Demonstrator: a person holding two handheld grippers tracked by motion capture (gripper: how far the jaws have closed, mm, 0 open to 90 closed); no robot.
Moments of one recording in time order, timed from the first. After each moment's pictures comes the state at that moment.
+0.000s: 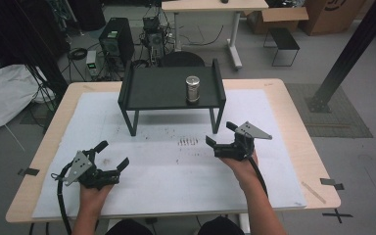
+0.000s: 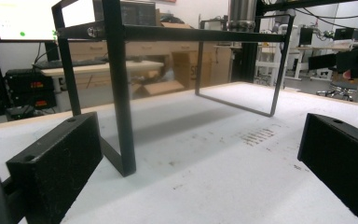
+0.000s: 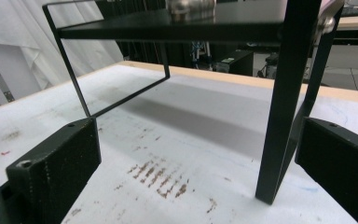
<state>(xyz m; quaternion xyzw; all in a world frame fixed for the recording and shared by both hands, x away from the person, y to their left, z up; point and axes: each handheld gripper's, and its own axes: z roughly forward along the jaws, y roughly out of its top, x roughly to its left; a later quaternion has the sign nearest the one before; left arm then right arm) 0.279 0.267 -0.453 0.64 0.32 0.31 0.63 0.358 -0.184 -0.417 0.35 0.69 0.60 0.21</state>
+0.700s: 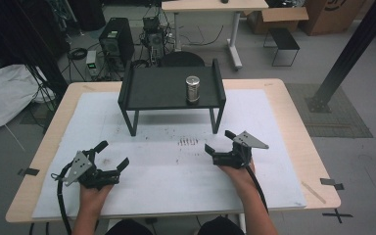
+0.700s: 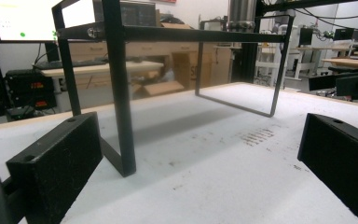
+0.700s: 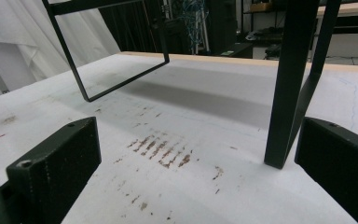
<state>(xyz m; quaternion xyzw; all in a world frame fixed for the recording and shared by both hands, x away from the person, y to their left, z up) 0.279 0.267 -0.454 0.64 0.33 0.31 0.63 0.350 -0.183 -0.448 0.37 0.68 0.60 0.21</state>
